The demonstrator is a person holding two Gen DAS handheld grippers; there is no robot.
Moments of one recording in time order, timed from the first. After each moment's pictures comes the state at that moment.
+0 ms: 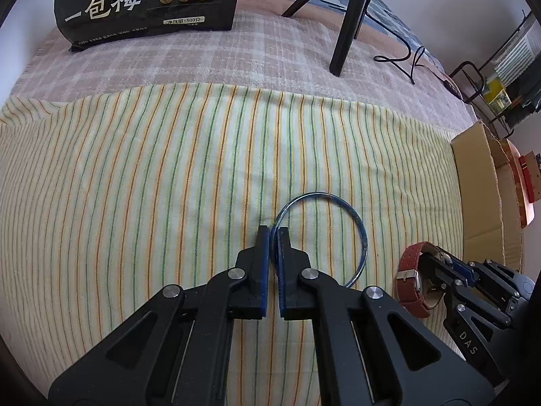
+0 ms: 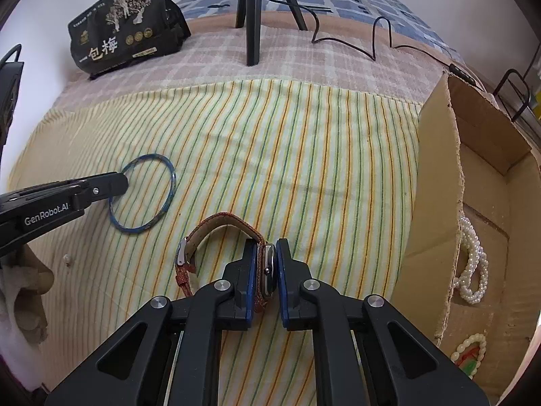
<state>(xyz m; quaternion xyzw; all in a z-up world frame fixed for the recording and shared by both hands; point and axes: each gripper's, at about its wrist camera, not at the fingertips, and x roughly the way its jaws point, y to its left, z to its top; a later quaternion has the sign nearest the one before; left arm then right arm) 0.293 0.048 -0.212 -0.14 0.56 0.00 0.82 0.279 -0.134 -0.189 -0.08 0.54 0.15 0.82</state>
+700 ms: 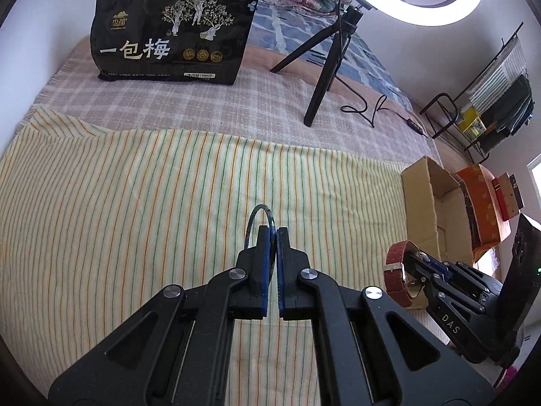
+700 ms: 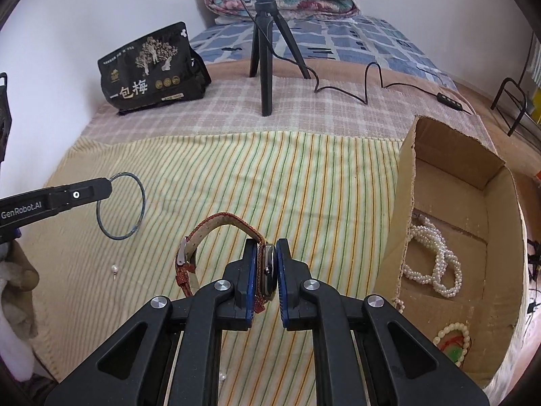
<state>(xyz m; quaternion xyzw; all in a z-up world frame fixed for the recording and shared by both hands) 0.249 0.071 -0.134 -0.19 0.49 -0.03 0.85 0.251 -0.141 -0.135 -0.05 0.48 0.17 0.86</state>
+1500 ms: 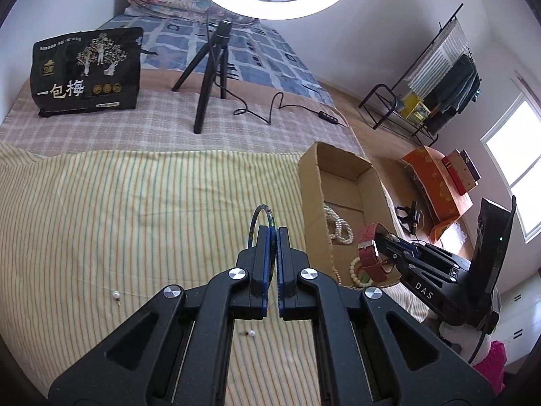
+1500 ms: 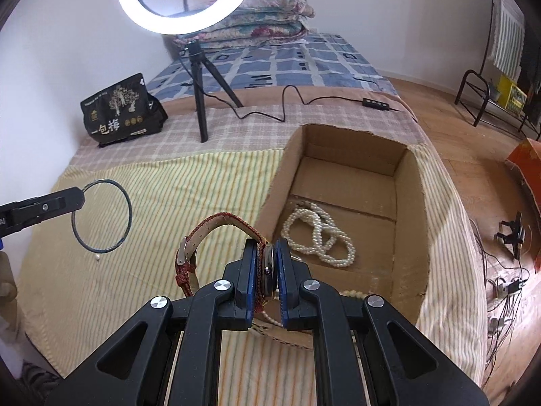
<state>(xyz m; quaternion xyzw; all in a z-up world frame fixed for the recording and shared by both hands) 0.216 -0.029 -0.072 -0.18 0.45 -0.15 0.86 0.217 -0.251 -0.089 -0.02 0.45 0.12 0.89</state>
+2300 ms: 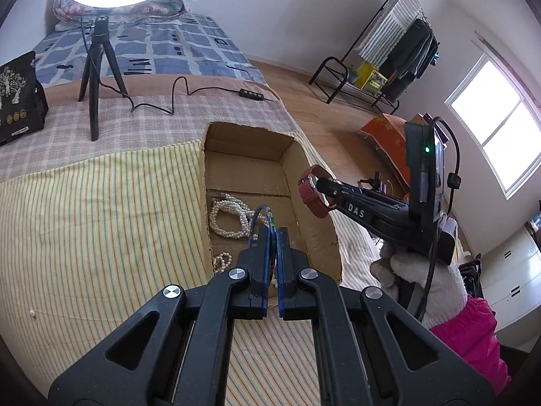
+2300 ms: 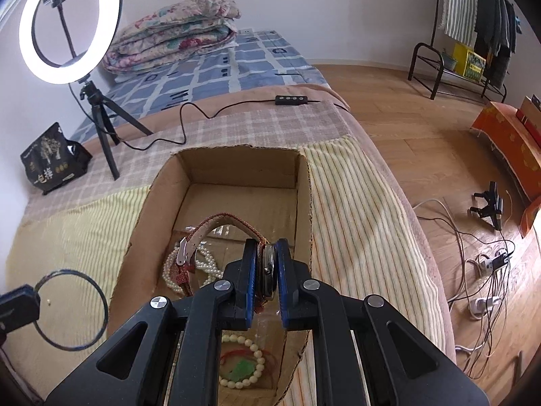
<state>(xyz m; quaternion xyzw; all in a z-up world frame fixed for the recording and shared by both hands) 0.226 -0.160 -0.069 -0.13 0.45 -0.24 0.85 0.276 -0.356 -0.100 0.03 0.45 0.02 0.89</state>
